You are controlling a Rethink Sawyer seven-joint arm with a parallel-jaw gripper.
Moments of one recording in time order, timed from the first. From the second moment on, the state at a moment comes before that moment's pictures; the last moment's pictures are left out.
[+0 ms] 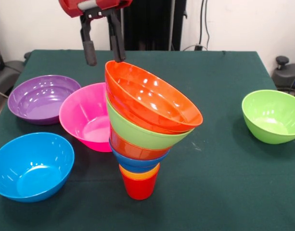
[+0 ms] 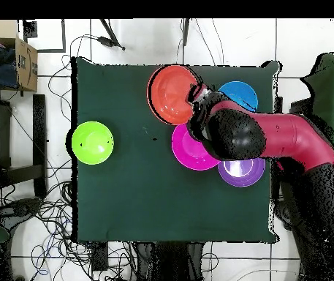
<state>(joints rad) -0.90 -0.83 0.79 1.70 -0.41 0.45 2.32</state>
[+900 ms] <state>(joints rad) -0.88 -0.83 0.74 1.72 -0.43 0.37 2.32</state>
